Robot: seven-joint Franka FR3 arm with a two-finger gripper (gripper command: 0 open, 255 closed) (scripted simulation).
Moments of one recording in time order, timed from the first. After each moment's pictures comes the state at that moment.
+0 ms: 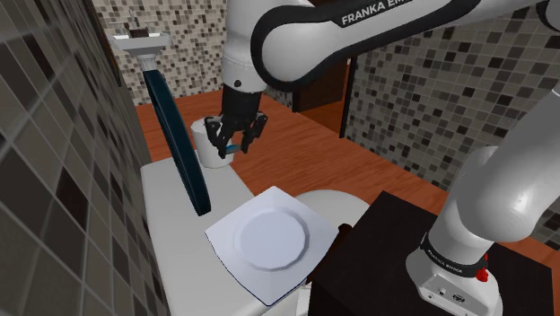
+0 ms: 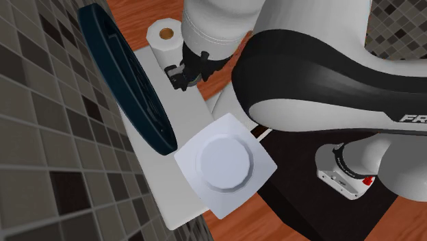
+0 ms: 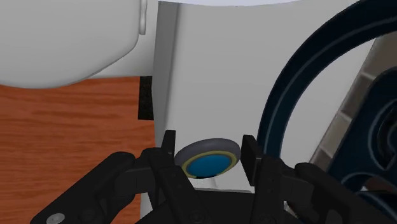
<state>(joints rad) 0.10 -0.24 0.44 -2.14 0.11 2.20 0.66</state>
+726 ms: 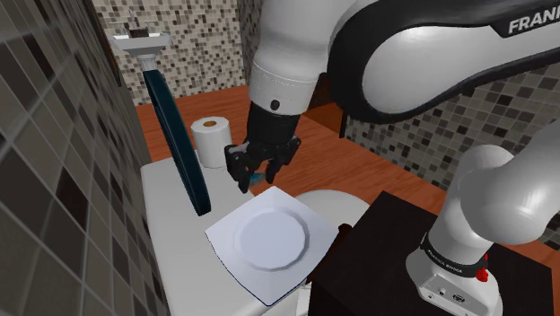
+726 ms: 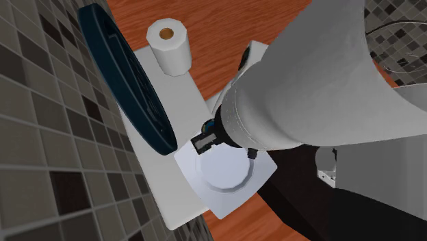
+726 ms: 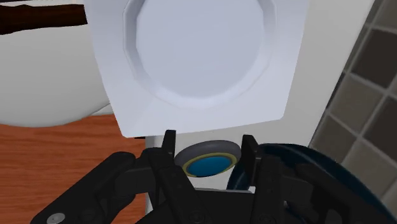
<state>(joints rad) 0.23 -0.52 0.52 -2.32 0.22 2.13 0.80</state>
